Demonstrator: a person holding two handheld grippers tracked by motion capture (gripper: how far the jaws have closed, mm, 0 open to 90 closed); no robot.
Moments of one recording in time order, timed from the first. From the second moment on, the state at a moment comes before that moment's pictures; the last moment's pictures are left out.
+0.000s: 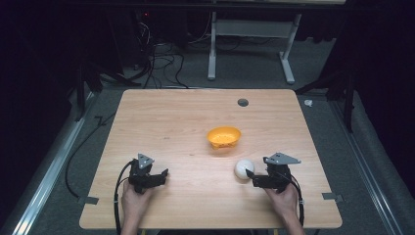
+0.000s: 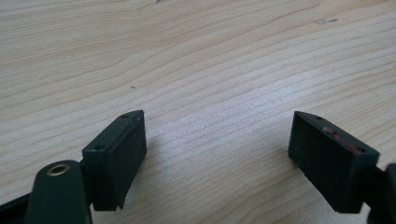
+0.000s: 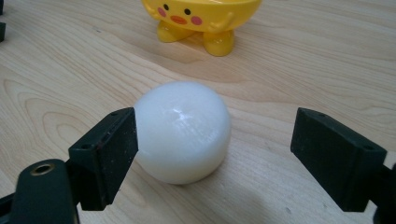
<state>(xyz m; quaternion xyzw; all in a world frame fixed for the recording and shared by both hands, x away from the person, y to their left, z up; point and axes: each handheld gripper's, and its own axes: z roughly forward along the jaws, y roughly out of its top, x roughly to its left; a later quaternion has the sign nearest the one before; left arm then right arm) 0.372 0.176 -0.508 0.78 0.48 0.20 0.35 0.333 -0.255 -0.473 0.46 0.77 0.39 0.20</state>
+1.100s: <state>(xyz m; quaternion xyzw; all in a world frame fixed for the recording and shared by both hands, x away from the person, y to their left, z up) 0.372 0.176 -0.508 0.78 0.48 0.20 0.35 0.355 -0.224 -0.491 0.44 0.80 0.35 0.19</state>
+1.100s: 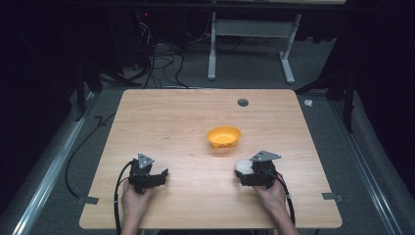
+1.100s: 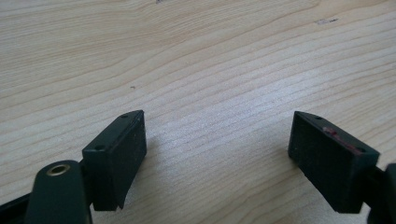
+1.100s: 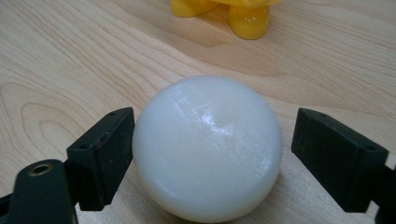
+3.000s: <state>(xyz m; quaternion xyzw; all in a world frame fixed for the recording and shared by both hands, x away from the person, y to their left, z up) 0.372 0.176 -0.508 0.78 0.48 0.20 0.35 0.357 -0.223 -0.468 0.43 0.81 0.37 0.18</state>
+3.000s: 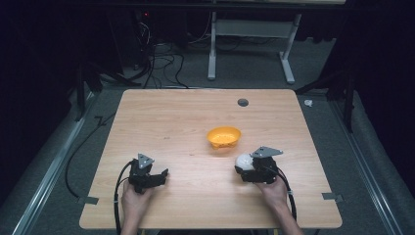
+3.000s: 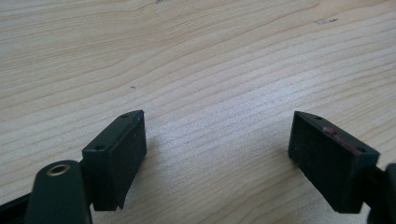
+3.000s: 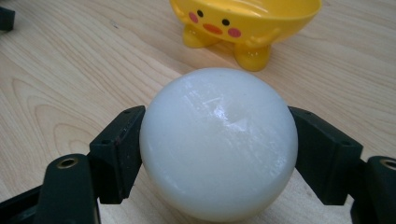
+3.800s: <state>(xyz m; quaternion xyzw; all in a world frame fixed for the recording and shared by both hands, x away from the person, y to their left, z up) 0.372 0.176 -0.508 0.78 0.48 0.20 0.35 0.372 -0.218 -0.436 0.42 0.80 0.38 0.18</state>
